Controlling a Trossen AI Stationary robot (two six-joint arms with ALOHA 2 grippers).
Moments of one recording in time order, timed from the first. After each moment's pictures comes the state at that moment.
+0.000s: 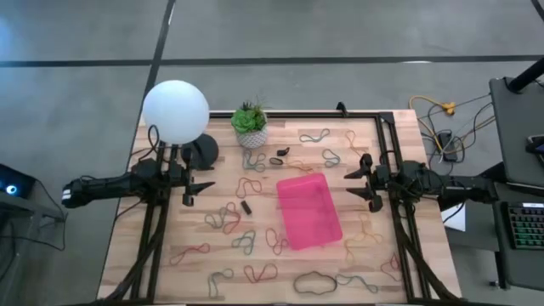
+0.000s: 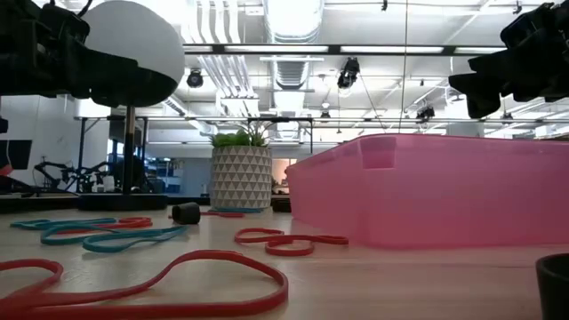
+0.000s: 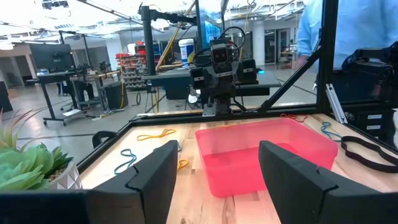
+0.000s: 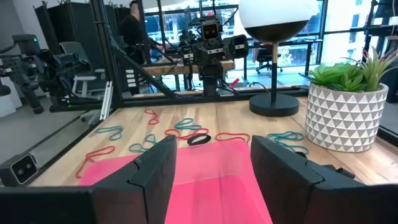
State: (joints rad) left arm 0.11 0.07 0.00 0.10 0.05 0.09; right arm -0.04 0.02 0.01 0.03 -0.11 0.12
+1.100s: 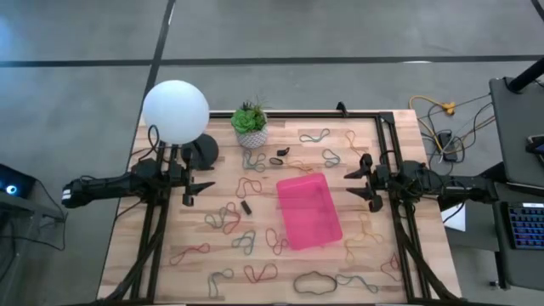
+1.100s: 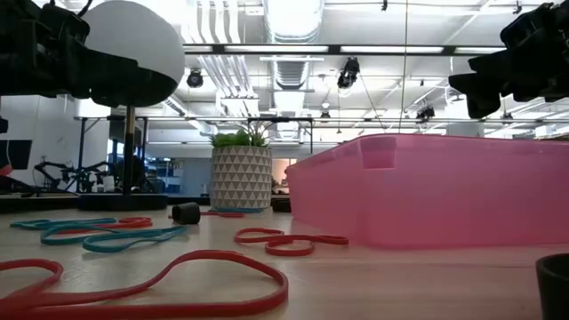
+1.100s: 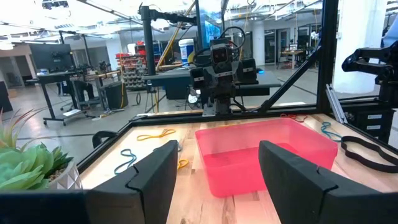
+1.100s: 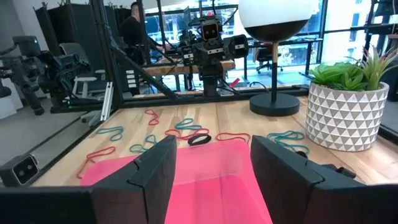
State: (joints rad) left arm 0.11 0.07 0.00 0.10 0.05 0.09; right arm -0.04 0.02 0.01 0.04 -0.10 0.15
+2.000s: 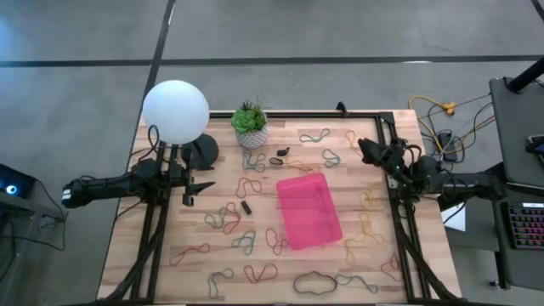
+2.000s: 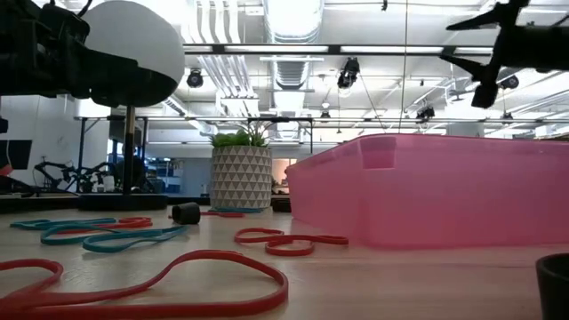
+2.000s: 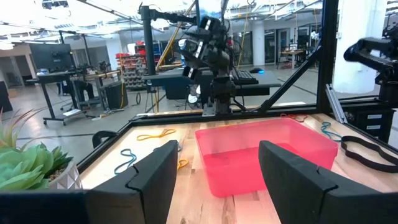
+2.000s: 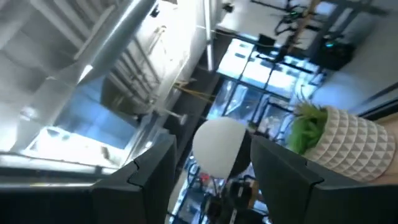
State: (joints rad) left arm 0.11 0.07 0.00 0.10 0.05 0.09; right arm -0.05 0.21 0.07 0.55 0.51 1.08
